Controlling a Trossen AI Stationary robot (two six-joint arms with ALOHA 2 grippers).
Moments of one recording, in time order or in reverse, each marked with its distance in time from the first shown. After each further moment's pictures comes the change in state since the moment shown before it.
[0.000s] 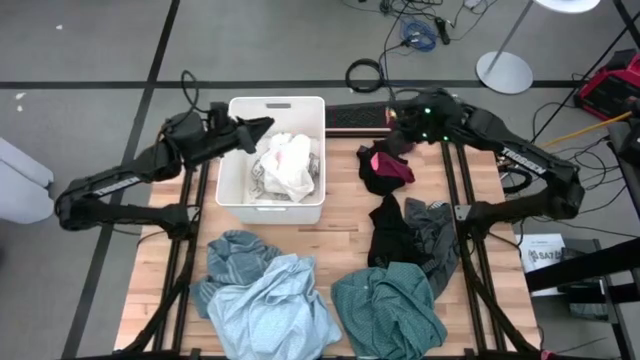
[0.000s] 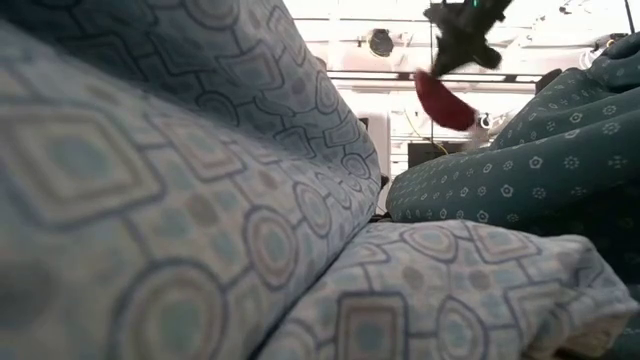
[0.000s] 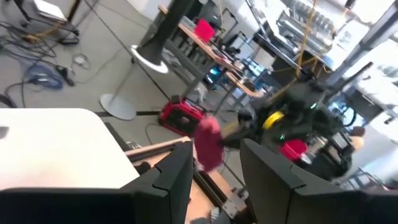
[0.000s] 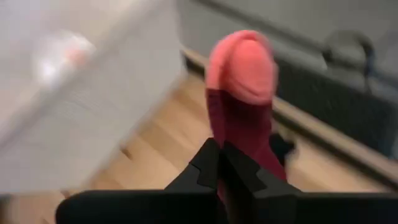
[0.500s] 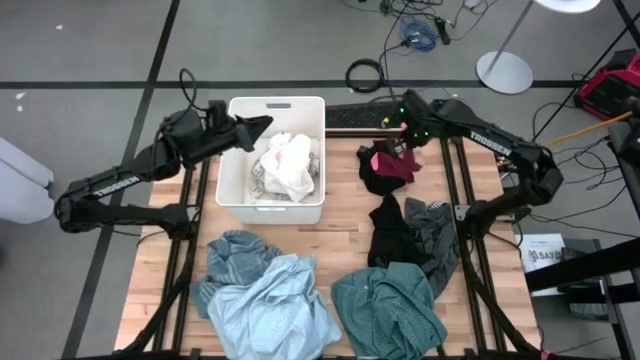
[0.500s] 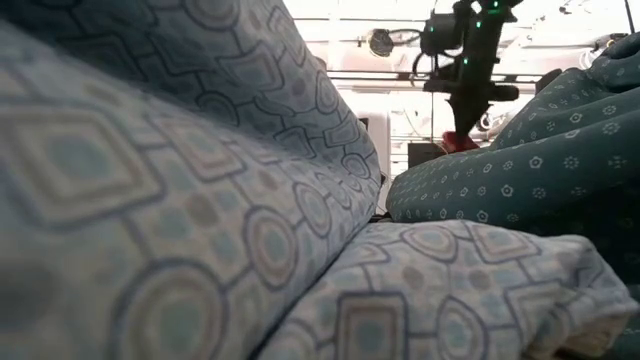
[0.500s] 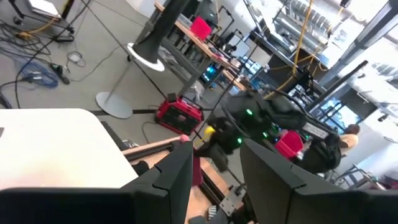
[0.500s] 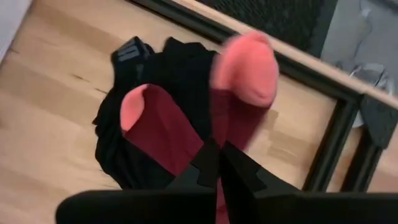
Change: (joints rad) left arm 0.029 -0.003 0.000 -0.002 0.050 -0.002; right arm -0.145 0.211 -0.002 -0.215 0.083 0.061
